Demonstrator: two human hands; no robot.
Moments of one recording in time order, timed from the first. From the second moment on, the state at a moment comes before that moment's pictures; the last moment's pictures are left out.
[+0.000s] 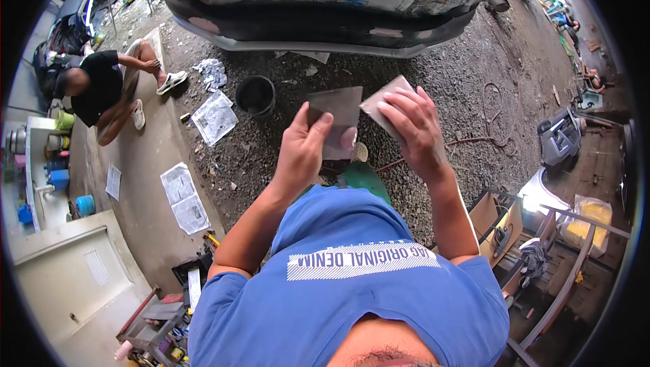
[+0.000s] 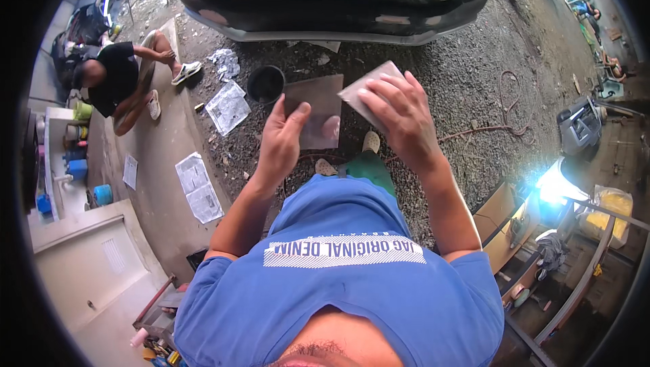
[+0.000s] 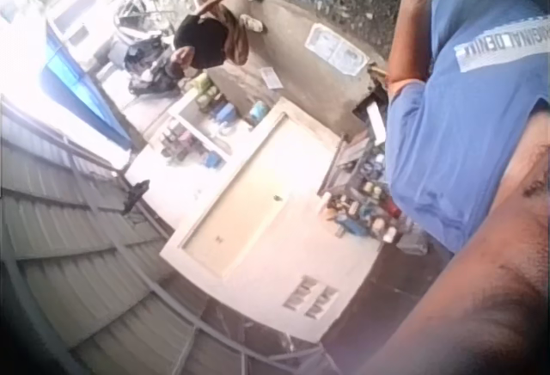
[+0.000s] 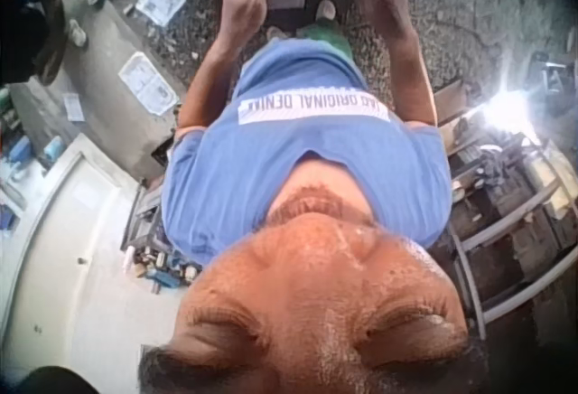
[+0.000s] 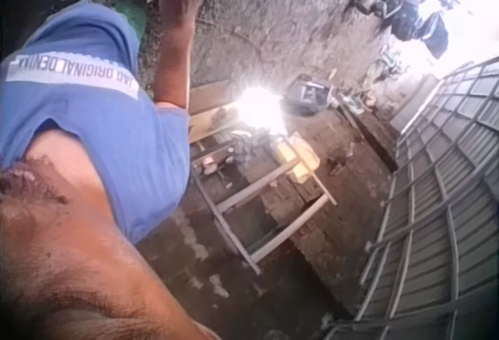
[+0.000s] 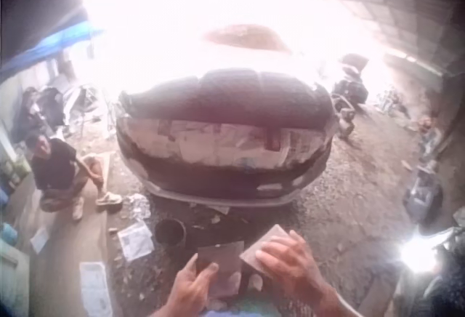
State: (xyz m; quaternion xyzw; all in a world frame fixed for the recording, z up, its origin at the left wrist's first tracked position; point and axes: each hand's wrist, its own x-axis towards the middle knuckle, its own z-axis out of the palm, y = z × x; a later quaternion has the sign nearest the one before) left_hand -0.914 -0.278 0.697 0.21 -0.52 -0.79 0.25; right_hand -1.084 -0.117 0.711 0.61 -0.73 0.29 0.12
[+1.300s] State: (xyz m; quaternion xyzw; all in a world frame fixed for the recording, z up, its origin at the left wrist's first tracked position) left_hand -0.929 -0.276 0.724 0.22 -0.55 -0.65 0.48; right_hand -1.059 -0.125 0.732 0.65 -0.70 0.26 0.18
